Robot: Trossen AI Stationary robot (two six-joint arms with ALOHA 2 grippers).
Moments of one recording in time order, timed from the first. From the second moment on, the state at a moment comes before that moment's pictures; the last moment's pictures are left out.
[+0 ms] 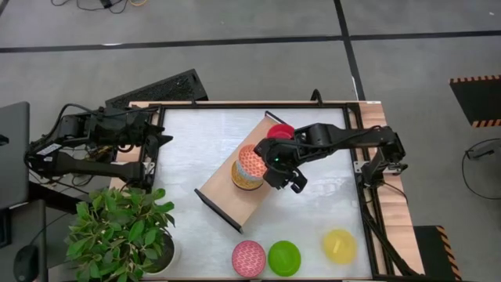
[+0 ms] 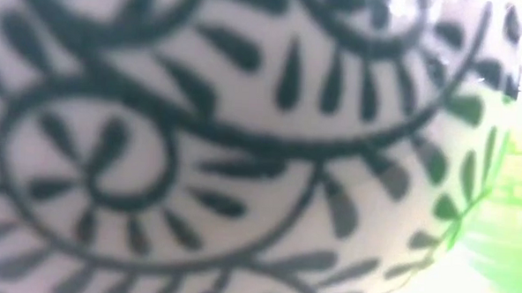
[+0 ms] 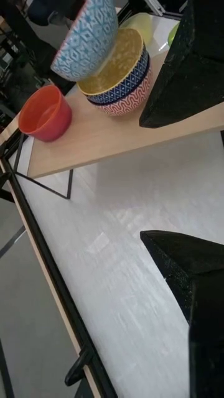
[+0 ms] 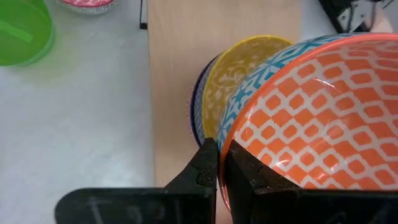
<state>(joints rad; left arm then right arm) 0.13 0.72 1.26 -1.15 -0.28 -0.64 0.13 1.78 1.99 -1.24 0.00 -0.77</state>
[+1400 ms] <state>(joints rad) 0.13 0.72 1.26 -1.15 -0.29 -0.63 0.14 1.78 2.05 -1.23 0.00 -0.75</state>
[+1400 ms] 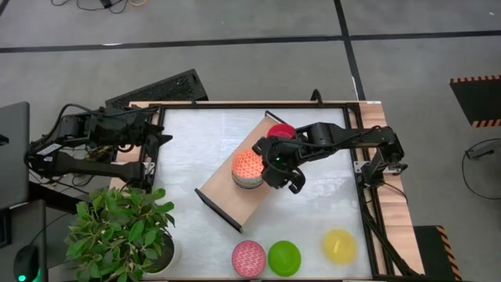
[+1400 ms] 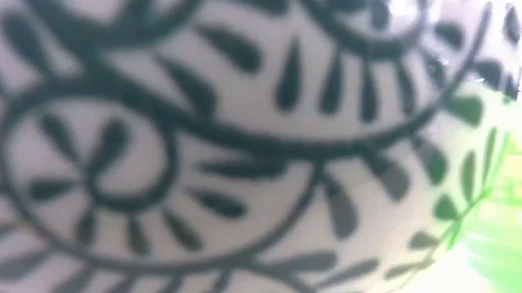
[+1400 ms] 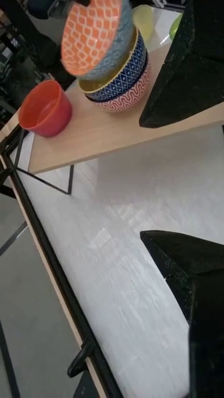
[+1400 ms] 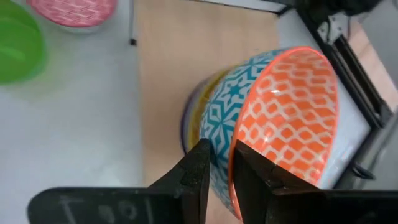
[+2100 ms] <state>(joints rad) 0.13 0.72 1.26 -1.15 -0.30 -0.62 0.14 1.79 2.05 -1.21 -0.03 -0.75</state>
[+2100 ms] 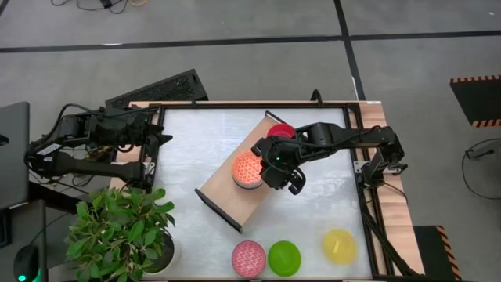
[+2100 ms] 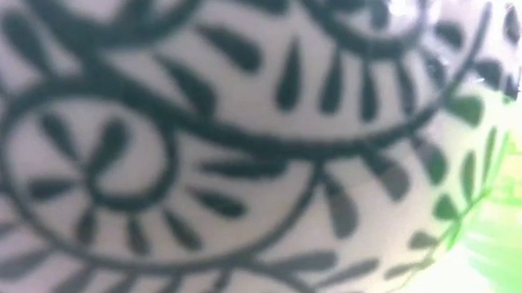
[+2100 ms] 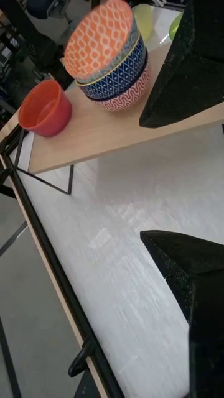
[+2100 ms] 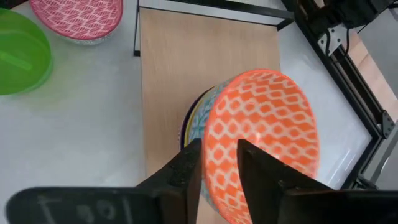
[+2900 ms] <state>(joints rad) 0.13 0.72 1.26 -1.15 -0.30 -0.63 0.12 1.79 1.95 -0.68 -0.09 -0.55</state>
